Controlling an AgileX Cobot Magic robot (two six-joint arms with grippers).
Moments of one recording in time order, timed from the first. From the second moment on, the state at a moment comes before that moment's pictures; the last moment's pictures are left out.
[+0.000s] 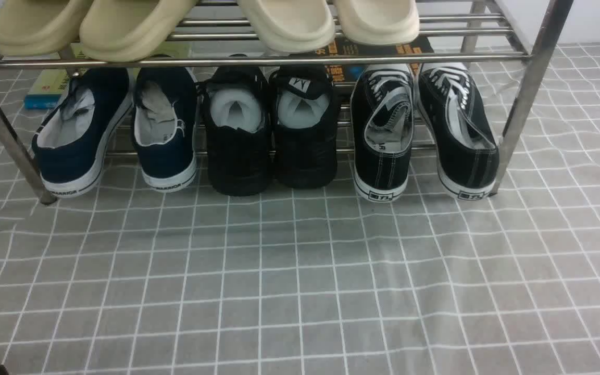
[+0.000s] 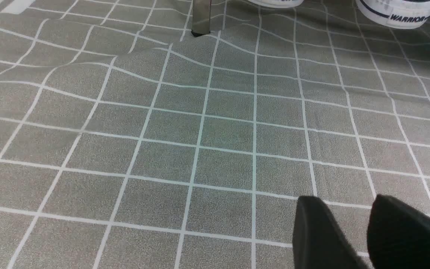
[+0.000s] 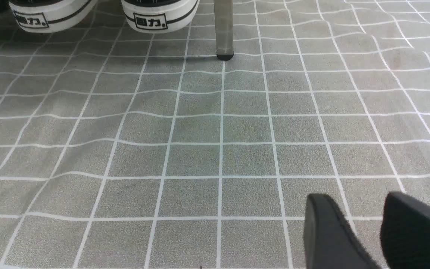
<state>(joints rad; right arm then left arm) 0.08 -0.01 0.01 -0.02 0.39 0.10 -0.02 -0.01 0.02 0.18 0.41 -0.29</state>
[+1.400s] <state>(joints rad) 0.08 -0.01 0.02 0.33 0.32 0.42 -0.02 -0.01 0.02 0.18 0.41 -0.29</state>
